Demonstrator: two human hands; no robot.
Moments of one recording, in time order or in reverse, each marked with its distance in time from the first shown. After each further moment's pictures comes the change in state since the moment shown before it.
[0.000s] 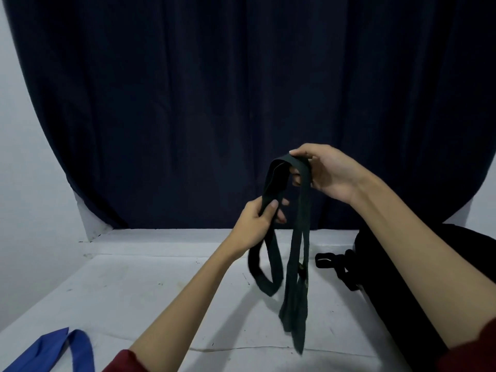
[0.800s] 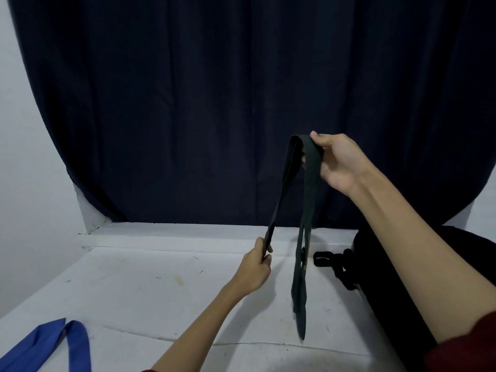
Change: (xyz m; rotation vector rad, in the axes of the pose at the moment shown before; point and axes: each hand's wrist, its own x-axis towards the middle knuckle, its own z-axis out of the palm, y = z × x) left_hand -0.037 -0.087 0.031 0.247 -0.053 -0.232; right_hand 0.003 -0.006 -0.006 0.287 0.213 -0.056
